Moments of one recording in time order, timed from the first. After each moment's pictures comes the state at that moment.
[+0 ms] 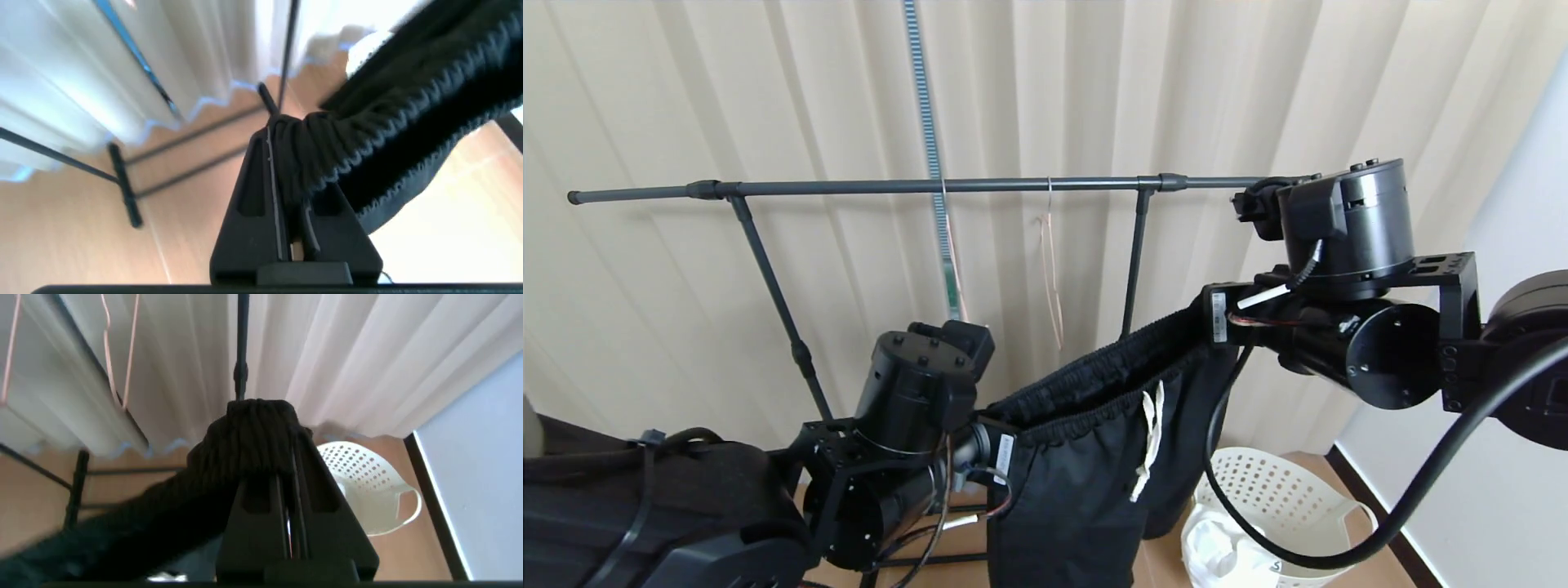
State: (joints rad) left arm -0.75 1.78 -0.75 -0.48 0.34 -0.17; right arm 0.66 1.71 -1.15 -0.06 -0.67 0.26
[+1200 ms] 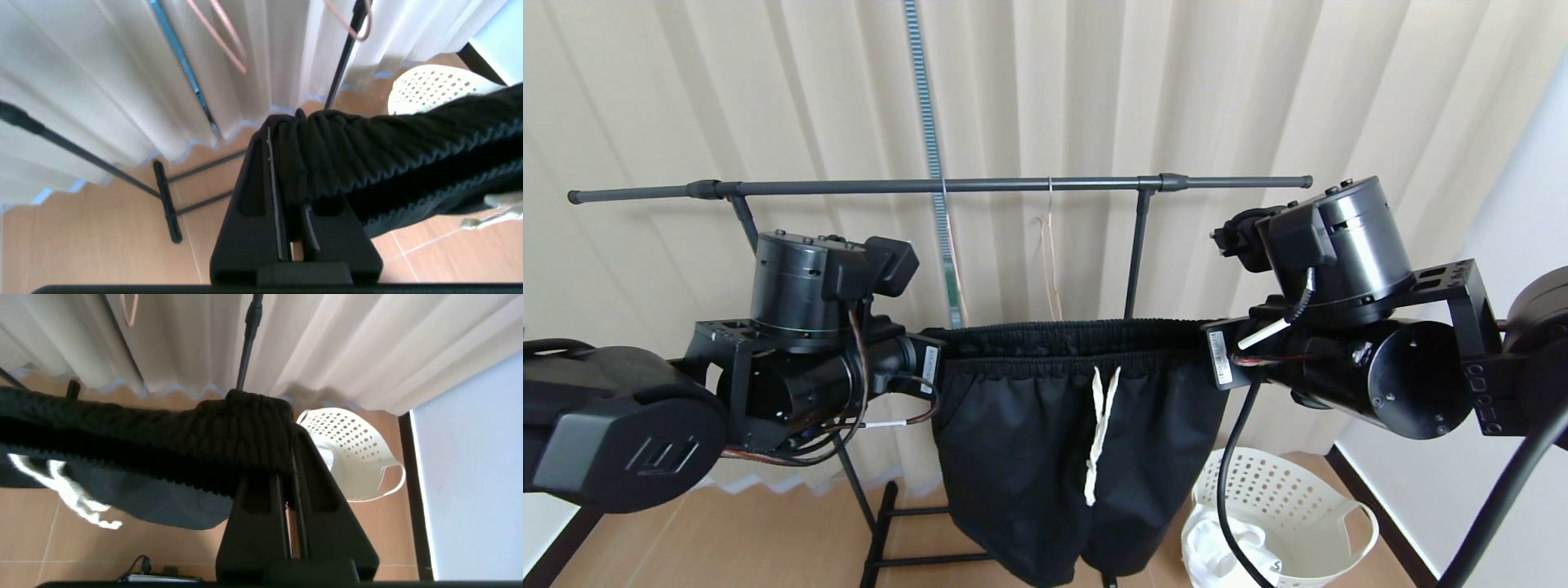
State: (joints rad) left arm -0.49 1.69 -0.88 -0.34 0.22 -0.01; right arm 0.69 1.69 -1.17 0.14 -0.65 0.27
